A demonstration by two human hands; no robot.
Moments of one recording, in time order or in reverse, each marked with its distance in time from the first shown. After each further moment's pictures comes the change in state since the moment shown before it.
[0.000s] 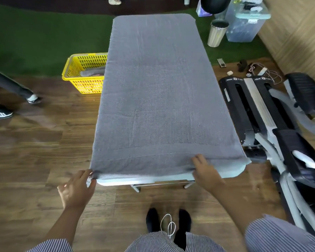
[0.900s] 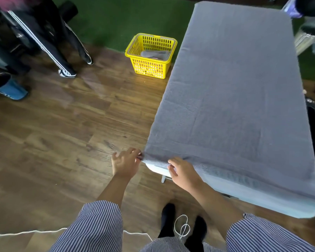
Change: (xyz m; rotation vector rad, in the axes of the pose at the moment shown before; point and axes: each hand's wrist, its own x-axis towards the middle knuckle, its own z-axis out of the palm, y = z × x) left_hand 0.006 -0.031 0.001 -0.091 -0.186 -0.121; right_hand 0.064 -0.212 0.082 0.136 -0.006 -0.557
